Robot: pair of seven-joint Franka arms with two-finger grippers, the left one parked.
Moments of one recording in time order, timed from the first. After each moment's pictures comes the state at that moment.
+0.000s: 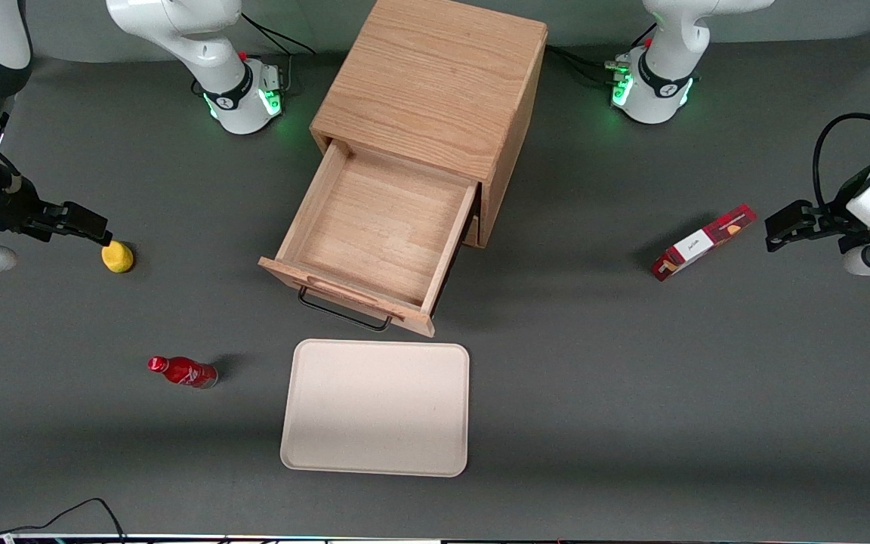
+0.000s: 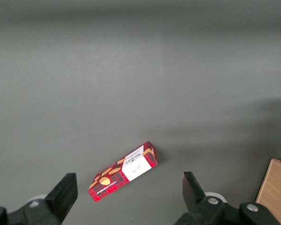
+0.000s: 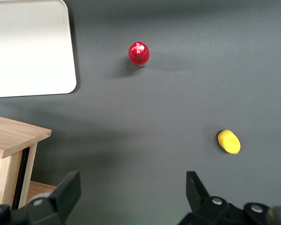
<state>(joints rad) 0.06 0.02 -0.05 -1.63 -0.01 1.61 0.13</state>
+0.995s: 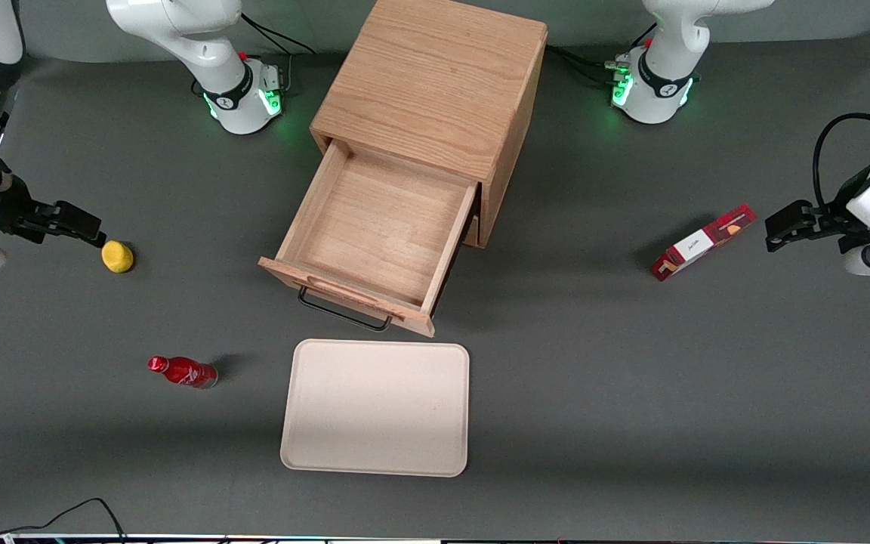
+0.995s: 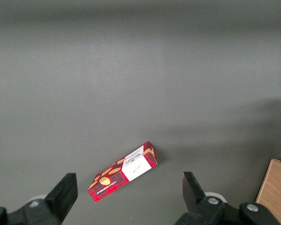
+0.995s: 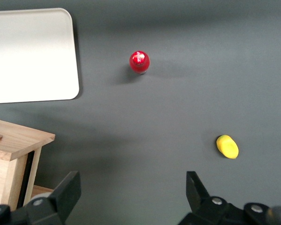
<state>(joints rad) 0.06 0.02 -0.05 -1.60 -0.01 1.61 0.12</state>
